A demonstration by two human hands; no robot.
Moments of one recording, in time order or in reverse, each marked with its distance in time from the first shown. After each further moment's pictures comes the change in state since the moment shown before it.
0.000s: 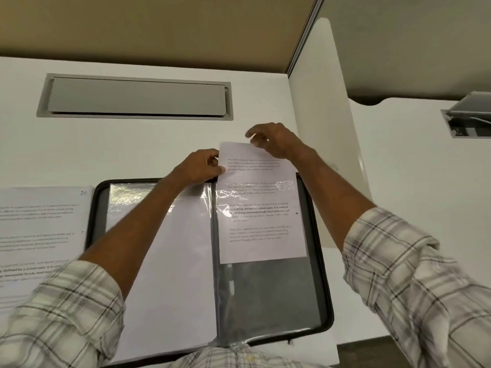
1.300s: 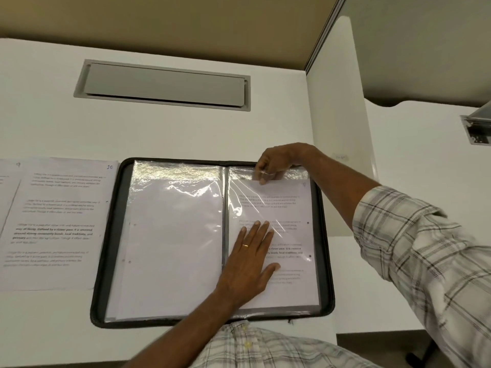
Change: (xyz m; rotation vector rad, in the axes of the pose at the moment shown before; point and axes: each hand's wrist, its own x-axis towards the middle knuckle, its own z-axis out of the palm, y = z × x) left_hand -0.197 -0.021 0.217 0.508 0.233 0.391; right_hand -0.032 -0.036 0.023 -0.021 -0.742 0.104
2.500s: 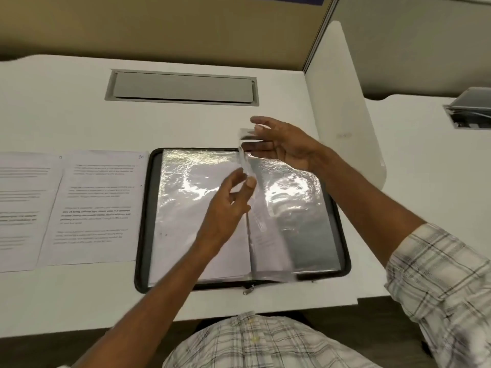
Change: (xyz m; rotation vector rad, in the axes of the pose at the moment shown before) left_hand -0.021 -0.016 -0.168 -1.097 0.153 -0.429; right_hand -0.105 -0.102 0.081 1.142 0.361 -0.444
